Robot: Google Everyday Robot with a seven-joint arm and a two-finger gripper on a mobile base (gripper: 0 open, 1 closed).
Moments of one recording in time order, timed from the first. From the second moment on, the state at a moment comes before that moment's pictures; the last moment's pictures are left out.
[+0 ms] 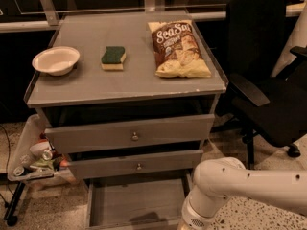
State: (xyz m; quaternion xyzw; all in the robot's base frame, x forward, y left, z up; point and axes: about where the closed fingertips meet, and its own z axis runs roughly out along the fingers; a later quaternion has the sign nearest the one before) arm 0.301 -0.100 0.515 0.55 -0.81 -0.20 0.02
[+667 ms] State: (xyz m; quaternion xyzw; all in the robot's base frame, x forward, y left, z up) arm 0.296 -0.099 0.477 0.54 -0.81 -0.21 0.02
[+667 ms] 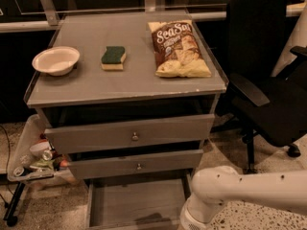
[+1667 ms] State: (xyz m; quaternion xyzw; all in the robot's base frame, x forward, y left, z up) arm 0.331 -0.114 0.259 0.45 -0.86 -0.23 0.04
